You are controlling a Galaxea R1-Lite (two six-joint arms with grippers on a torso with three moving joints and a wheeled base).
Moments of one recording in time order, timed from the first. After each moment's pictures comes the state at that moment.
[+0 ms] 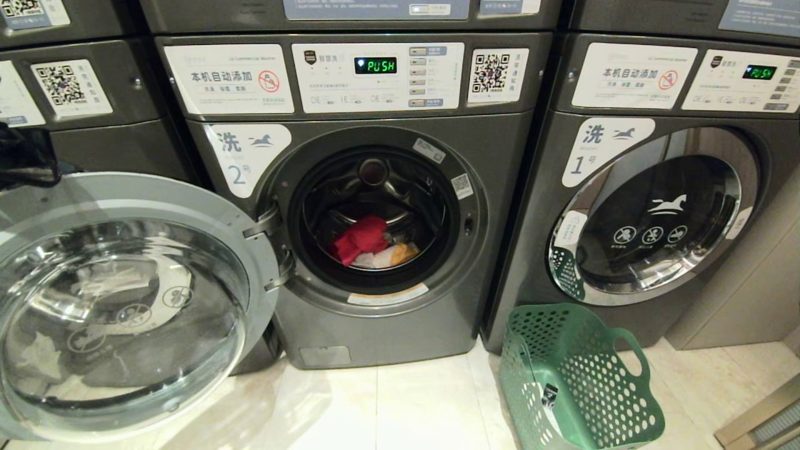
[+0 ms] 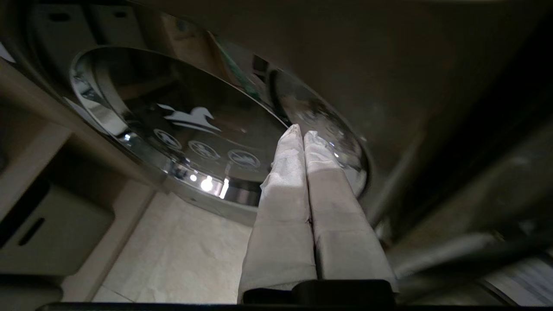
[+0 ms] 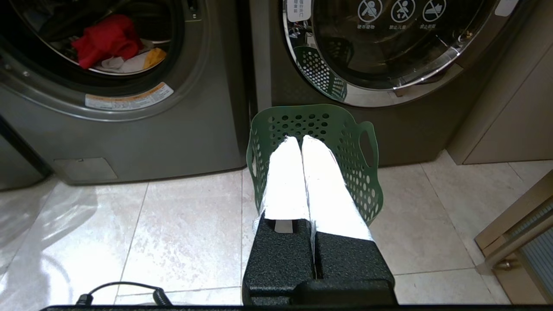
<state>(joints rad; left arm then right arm) 0.45 2.00 -1.93 0.15 -0.01 0.14 0.00 0.00 0.00 0.00 -0.03 0.03</state>
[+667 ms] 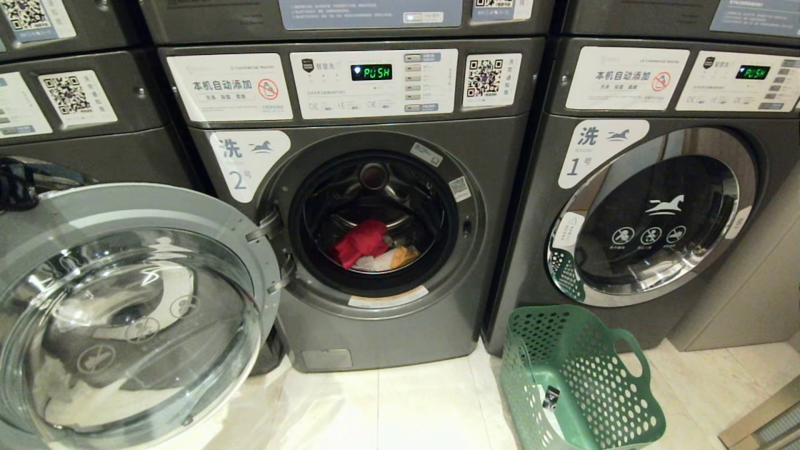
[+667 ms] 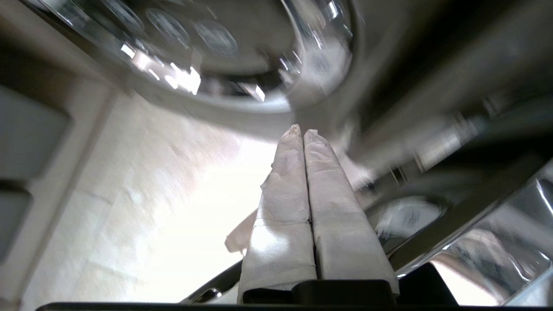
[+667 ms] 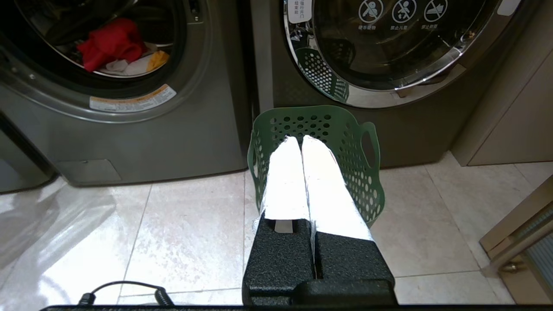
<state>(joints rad) 0.48 2.01 -1.93 0.63 -0.12 0.15 0.00 0.00 0.00 0.00 -0.03 0.03</state>
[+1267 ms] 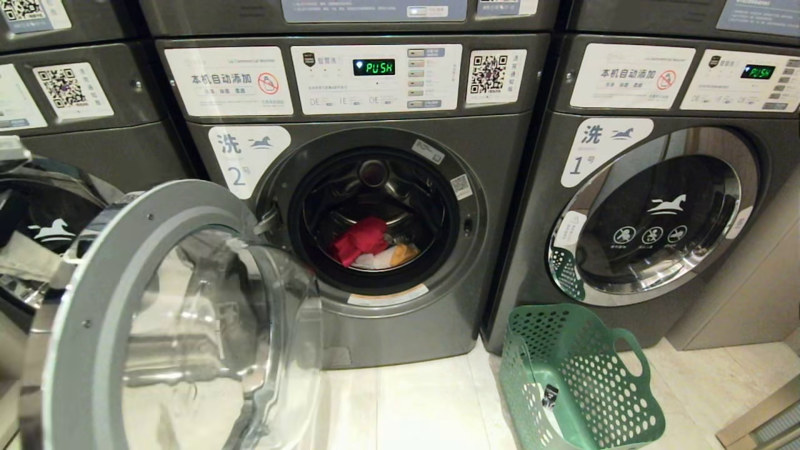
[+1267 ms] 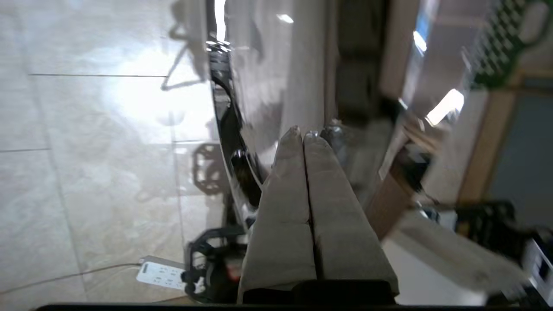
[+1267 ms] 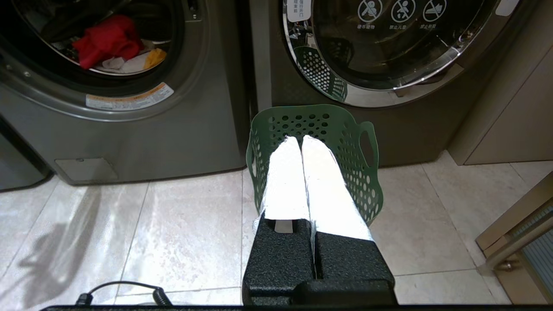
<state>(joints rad) 0.28 1.67 -1.93 1.41 -0.38 0.14 0.00 0.00 0.00 0.00 -0.03 0.03</state>
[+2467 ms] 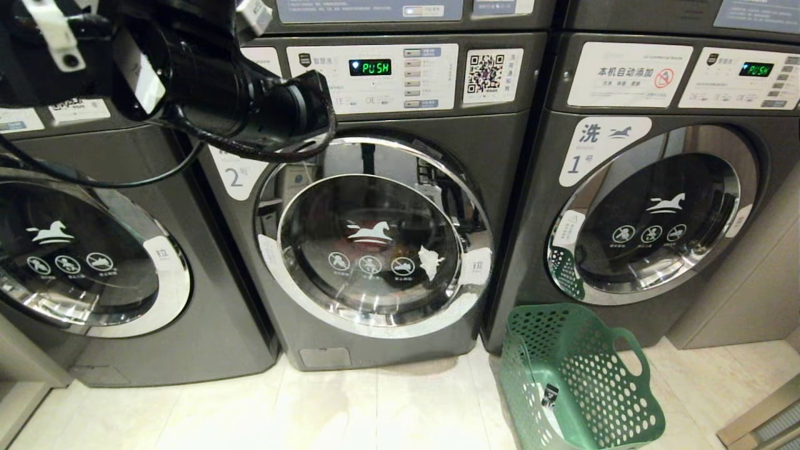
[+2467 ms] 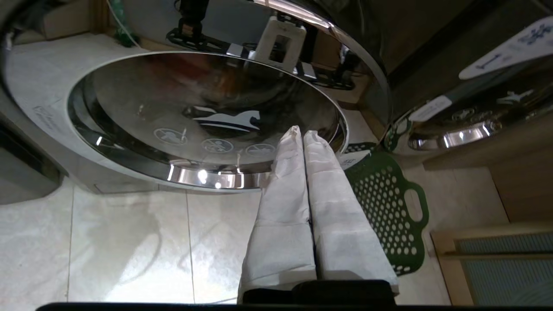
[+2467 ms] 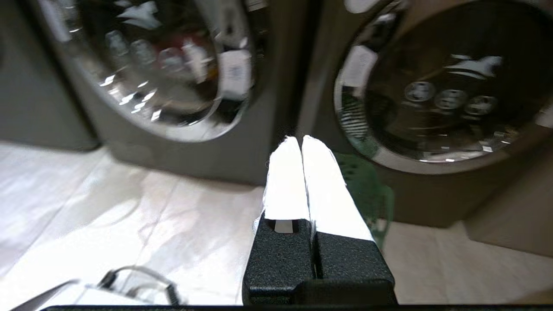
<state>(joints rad) -0.58 1.79 -1.92 0.45 0.25 -0.38 0.01 0.41 -0.47 0.07 0.20 -0.13</state>
